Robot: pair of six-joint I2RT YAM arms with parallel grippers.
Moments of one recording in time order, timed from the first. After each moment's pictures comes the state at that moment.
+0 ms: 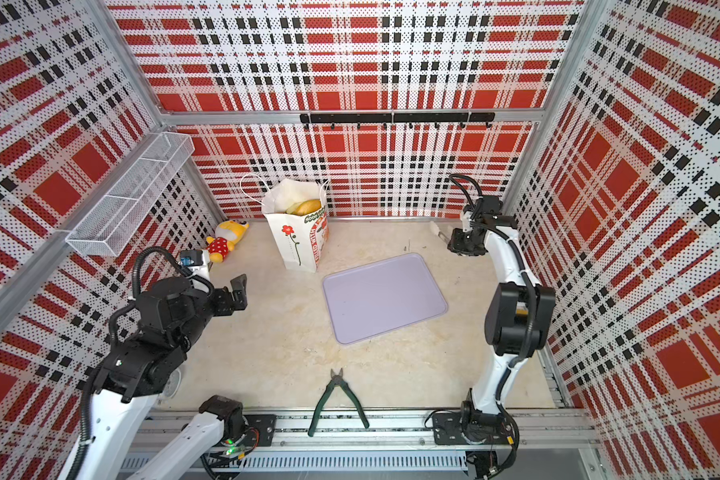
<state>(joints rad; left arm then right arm) -0.27 0.77 1.13 -0.78 -0.30 -0.13 -0.11 1.83 1.70 -0.93 -0.31 0.06</state>
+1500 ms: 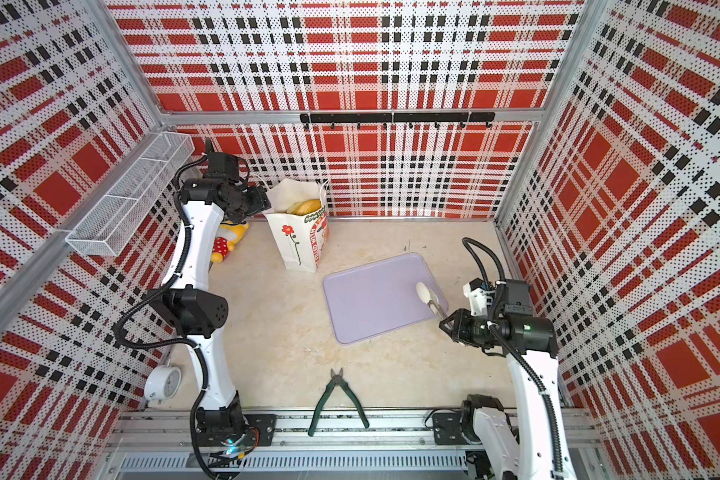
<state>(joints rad) -0.03 2.12 2.50 -1.19 0.02 -0.44 -0.13 0.84 1.00 -1.29 -0.58 0.17</state>
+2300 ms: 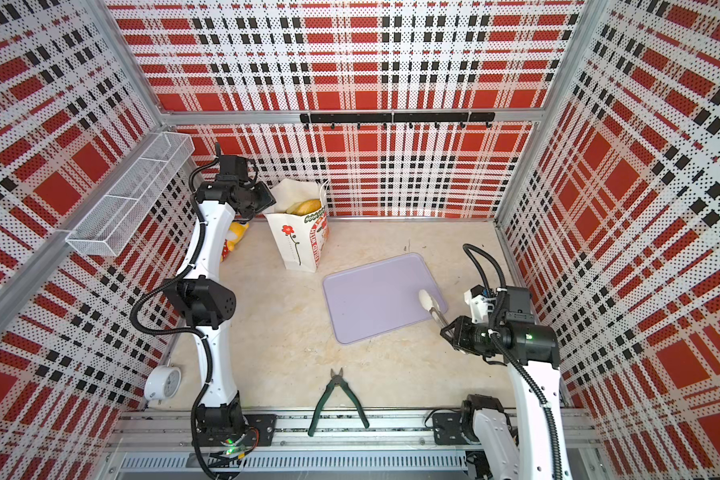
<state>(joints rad) -0.03 2.25 2.56 -1.06 0.05 -0.55 -0.13 0.80 0.99 -1.33 -0.56 0.18</state>
